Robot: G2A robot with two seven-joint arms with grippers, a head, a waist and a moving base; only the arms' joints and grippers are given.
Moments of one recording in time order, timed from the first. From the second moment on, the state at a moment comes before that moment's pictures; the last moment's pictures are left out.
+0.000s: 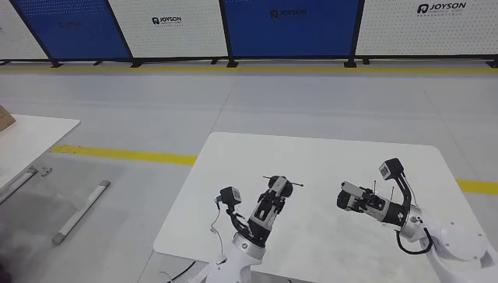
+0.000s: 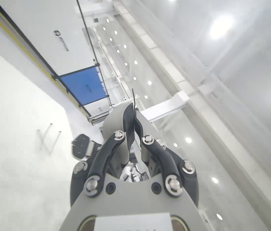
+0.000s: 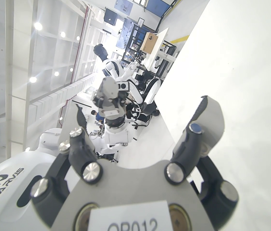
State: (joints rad) left arm 1.68 -1.25 -1.01 -1.99 -0.06 -0.34 0.26; right arm -1.19 -0.96 1.13 -1.53 0.45 -0.25 0.88
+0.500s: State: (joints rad) left arm 1.66 -1.26 -1.00 -1.88 0.05 -0.20 0.26; right arm -1.19 -0.96 1.13 -1.53 0.45 -0.25 0.88
